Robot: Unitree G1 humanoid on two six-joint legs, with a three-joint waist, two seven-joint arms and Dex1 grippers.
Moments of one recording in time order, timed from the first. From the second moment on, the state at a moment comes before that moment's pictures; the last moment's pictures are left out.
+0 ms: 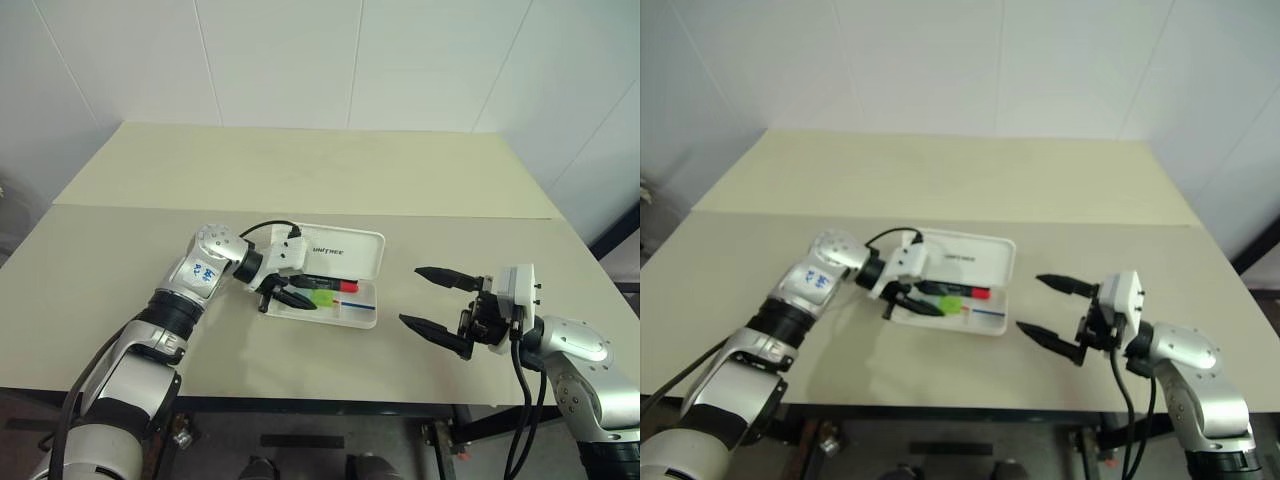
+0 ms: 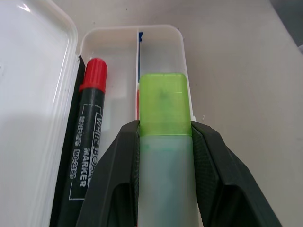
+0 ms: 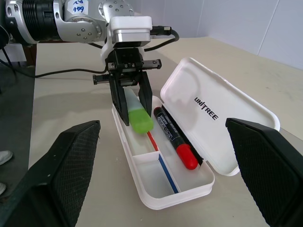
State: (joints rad) left arm -0.96 0.50 -0.34 0.56 -0.02 0.09 -1.37; right arm -0.17 -0.61 -0.17 -0.23 0.59 0.16 1.08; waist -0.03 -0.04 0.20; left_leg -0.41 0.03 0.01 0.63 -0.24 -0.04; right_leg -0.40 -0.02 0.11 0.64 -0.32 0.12
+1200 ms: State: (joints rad) left arm -0.86 0.37 0.08 0.39 -0.54 0.07 -1.45; right arm 0.04 -0.46 -0.28 -0.45 0.41 0.38 0.41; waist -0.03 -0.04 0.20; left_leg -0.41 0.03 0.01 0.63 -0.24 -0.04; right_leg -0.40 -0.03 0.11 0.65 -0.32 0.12
